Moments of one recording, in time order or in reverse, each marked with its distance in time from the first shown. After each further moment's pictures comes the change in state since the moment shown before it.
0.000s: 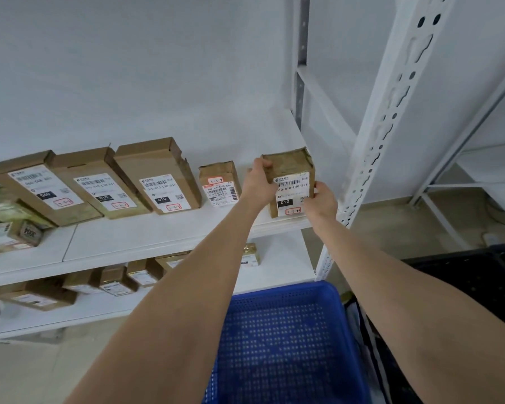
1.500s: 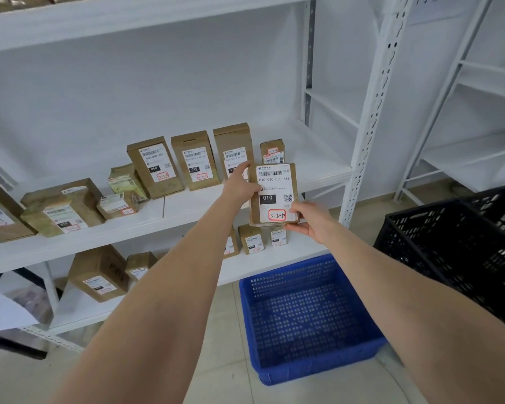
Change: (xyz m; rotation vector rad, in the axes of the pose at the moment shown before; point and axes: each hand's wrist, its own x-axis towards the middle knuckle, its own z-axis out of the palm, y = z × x) left_hand -0.257 -0.118 -0.205 -0.212 -0.066 -0.001; right_hand -0.356 -0.031 0.045 0.591 -0.363 0.219
